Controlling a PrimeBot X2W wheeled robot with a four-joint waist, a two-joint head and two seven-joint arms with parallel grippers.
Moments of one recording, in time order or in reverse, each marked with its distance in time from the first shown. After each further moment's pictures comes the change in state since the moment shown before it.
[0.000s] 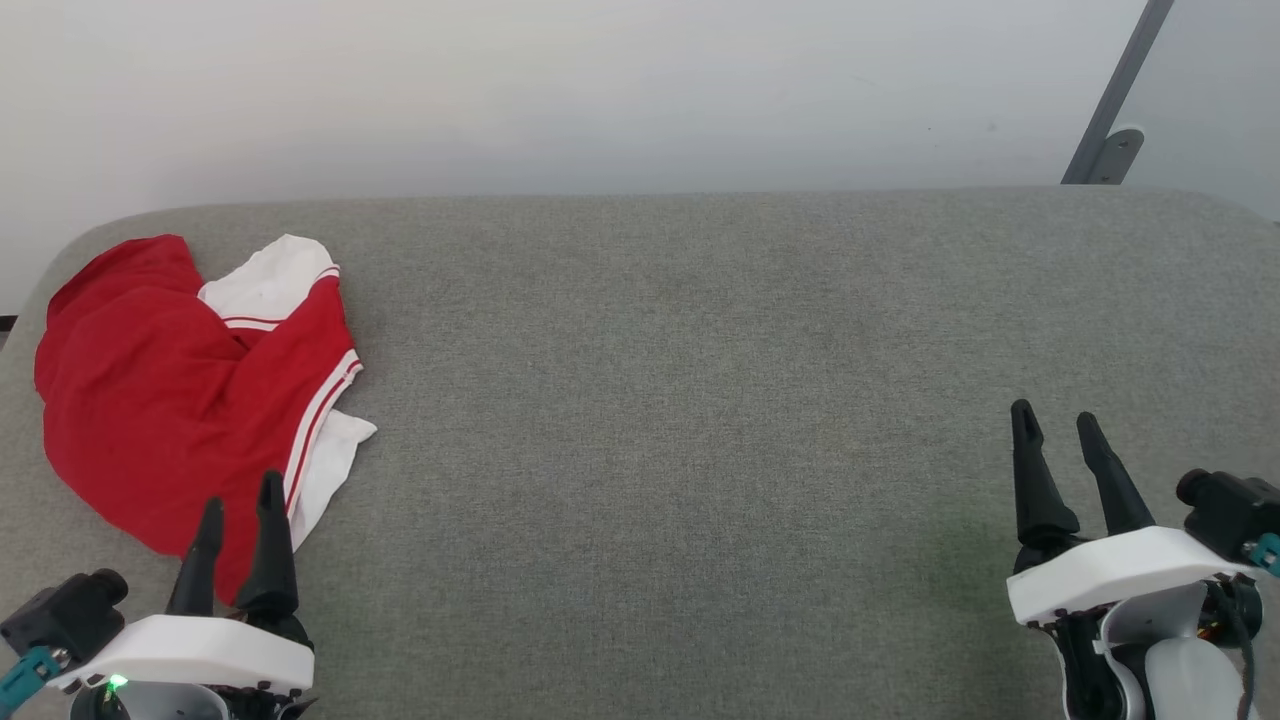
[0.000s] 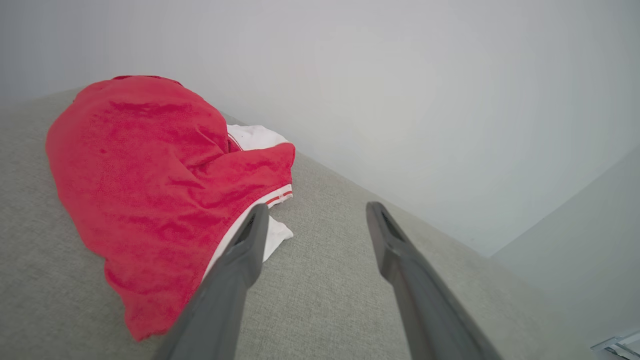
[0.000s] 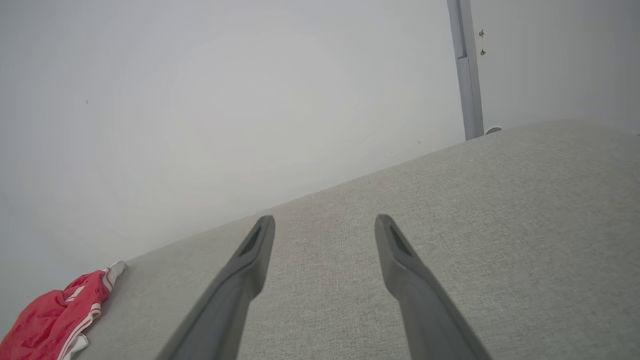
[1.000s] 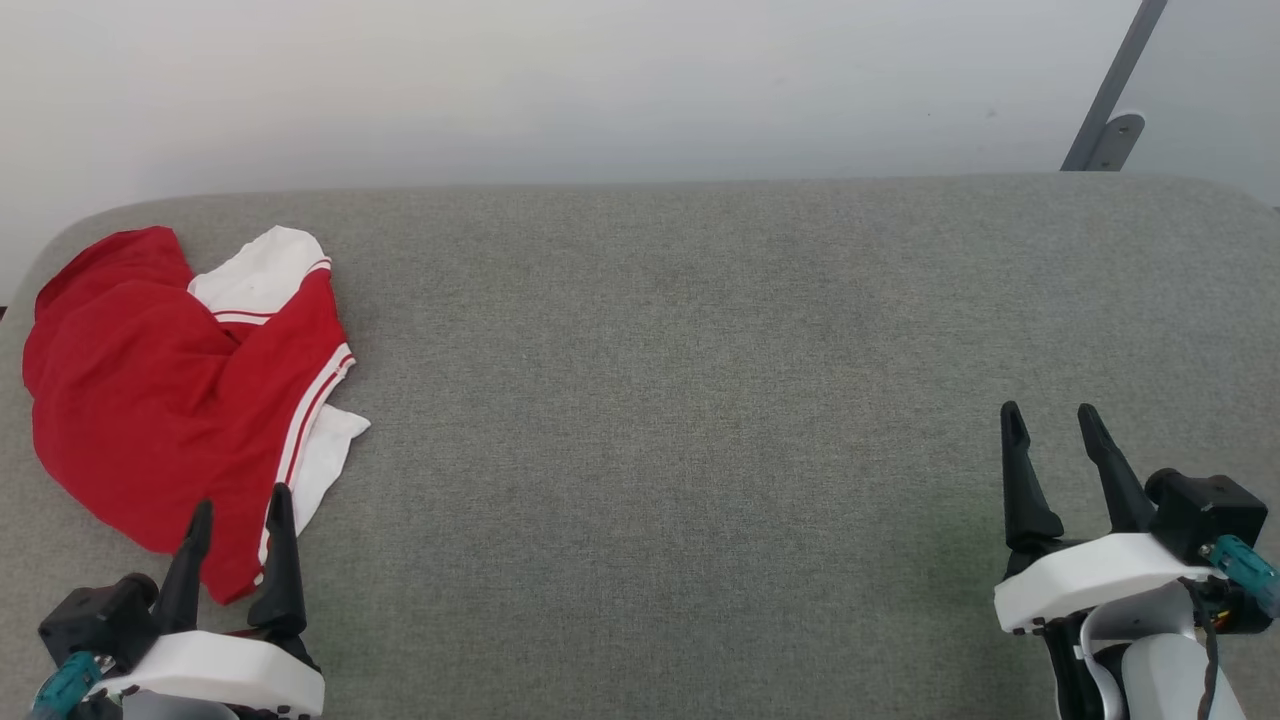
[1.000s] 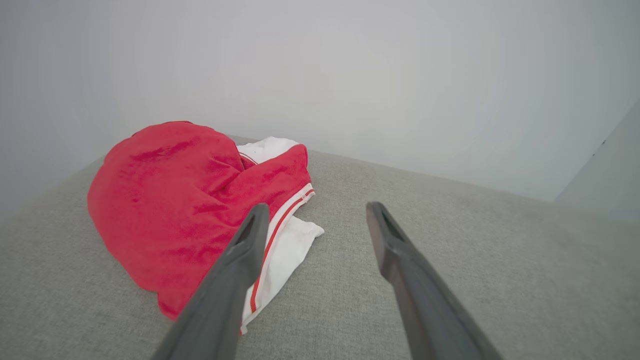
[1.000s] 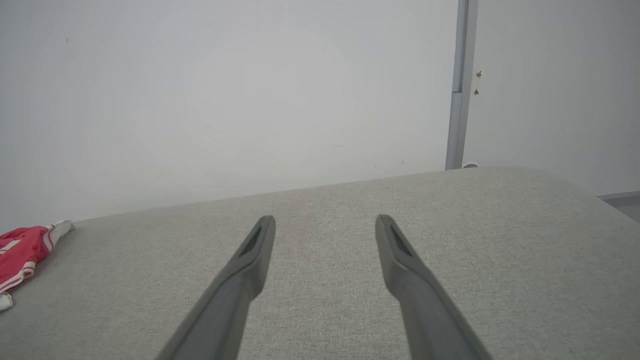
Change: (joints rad) left arm 0.025 0.019 -0.010 -0.004 0.307 0.003 -0.079; right arm -0.012 0.008 -0.006 0.033 -0.258 0.000 -0.079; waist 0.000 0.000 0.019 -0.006
